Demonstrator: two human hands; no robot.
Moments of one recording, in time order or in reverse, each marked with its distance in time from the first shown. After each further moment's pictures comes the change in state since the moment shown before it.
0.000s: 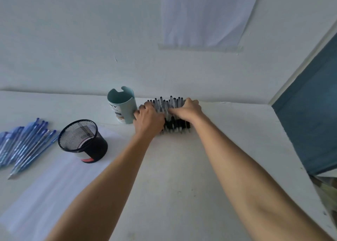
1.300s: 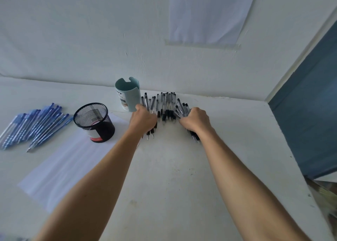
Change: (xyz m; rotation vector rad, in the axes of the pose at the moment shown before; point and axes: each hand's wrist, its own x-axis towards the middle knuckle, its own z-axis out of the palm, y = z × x) left_hand -0.055 -0.025 -0.033 -0.156 -0.105 -0.109; right_hand -0.087 0.027 -0.002 -0.063 0.063 -0.053
